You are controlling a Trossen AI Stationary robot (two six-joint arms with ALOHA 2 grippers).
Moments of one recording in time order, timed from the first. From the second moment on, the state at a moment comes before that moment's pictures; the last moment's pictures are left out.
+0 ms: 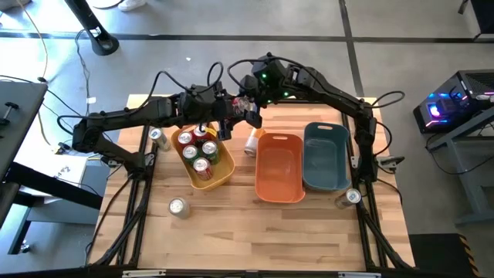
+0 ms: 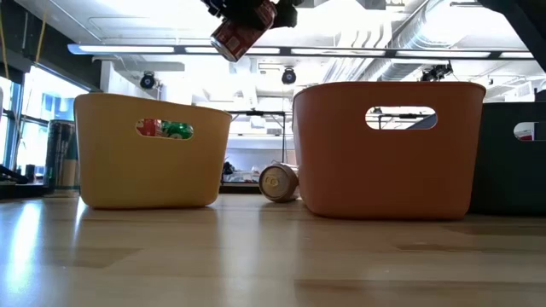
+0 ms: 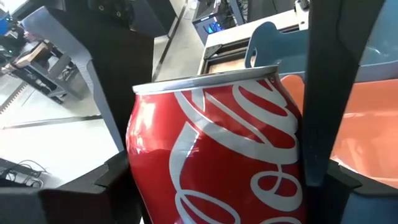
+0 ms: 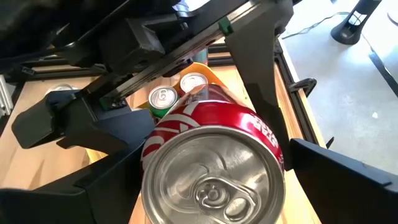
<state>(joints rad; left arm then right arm) 0.21 1.39 1.37 -0.44 -0.25 0.42 -0.29 1.98 2.34 -1.03 -0.19 -0.14</state>
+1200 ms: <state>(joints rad) 0.21 1.39 1.41 -0.50 -0.40 0.46 -0.29 1.98 2.36 -1.04 -0.13 -0.16</state>
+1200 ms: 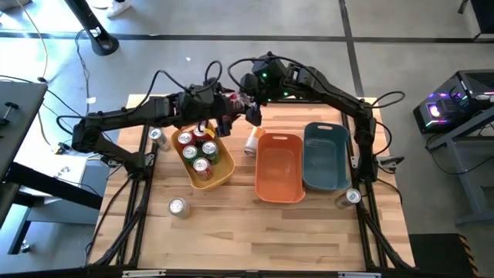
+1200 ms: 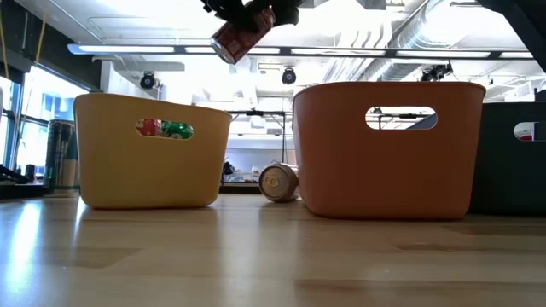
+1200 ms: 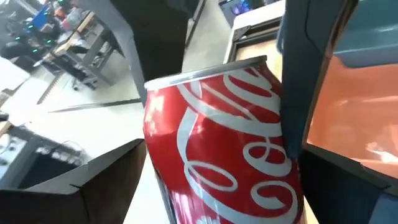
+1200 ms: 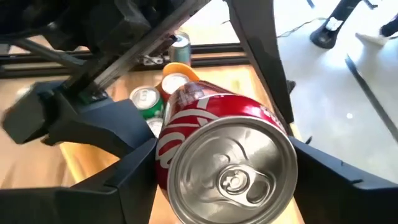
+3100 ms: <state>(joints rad) 0.16 0.87 1.14 -0.68 -0.42 -0.14 -0.01 2.41 2.36 -1.14 0.02 0.02</state>
